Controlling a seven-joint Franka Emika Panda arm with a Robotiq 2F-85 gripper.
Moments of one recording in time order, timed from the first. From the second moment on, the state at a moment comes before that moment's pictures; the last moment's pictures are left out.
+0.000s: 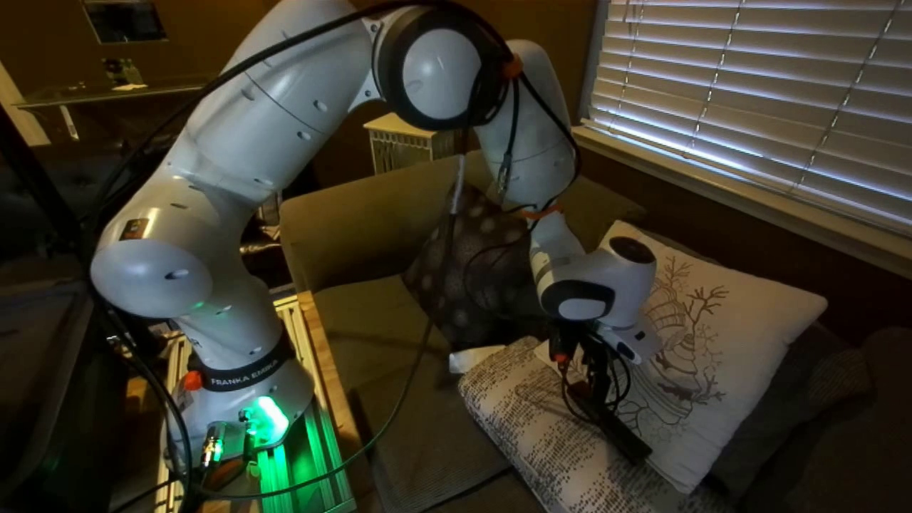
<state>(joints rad) -0.21 0.83 -0.09 -1.94 0.23 2.79 0.18</state>
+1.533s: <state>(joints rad) -0.21 1.07 -0.10 -1.65 0.23 2.67 0.28</state>
